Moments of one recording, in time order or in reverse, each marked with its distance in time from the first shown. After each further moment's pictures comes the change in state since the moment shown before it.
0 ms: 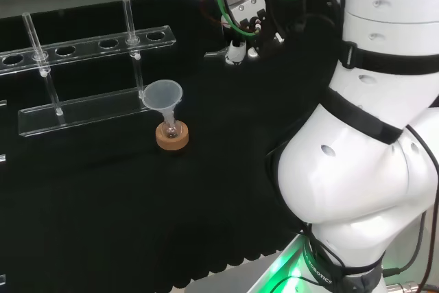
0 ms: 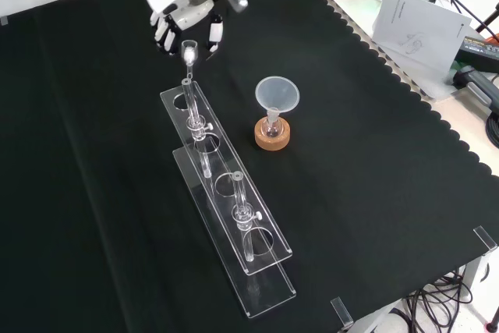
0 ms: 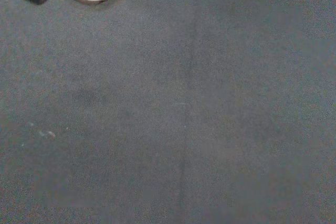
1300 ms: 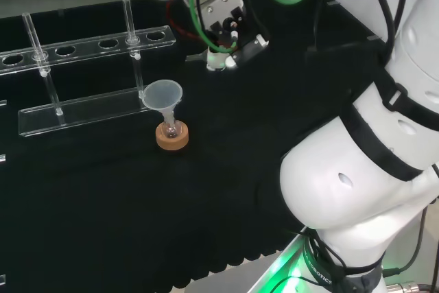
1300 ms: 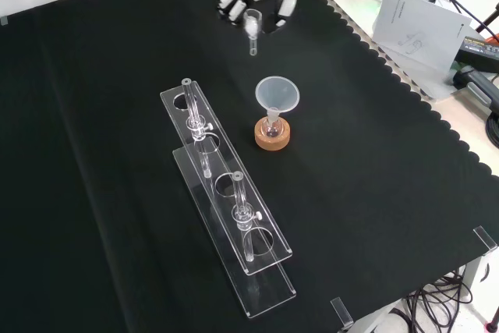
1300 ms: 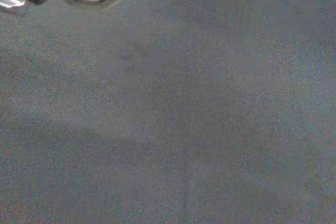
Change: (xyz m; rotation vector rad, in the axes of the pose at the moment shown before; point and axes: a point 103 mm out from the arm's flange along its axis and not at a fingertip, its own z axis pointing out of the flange) arm 0.071 -0.156 -0.070 -0.030 -0.140 0.099
